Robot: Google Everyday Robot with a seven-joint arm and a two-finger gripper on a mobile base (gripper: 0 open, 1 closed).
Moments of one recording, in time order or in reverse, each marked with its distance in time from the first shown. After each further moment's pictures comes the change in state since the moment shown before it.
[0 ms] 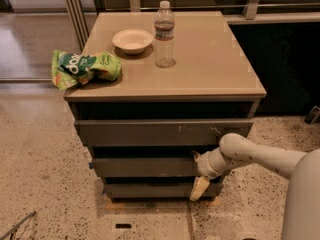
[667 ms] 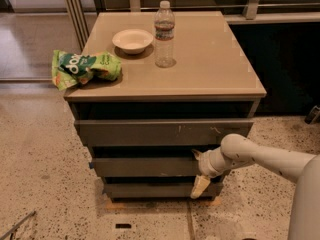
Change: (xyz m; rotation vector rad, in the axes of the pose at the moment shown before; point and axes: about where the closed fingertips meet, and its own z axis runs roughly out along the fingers) arm -0.004 -0.010 -0.009 0.067 0.003 -0.035
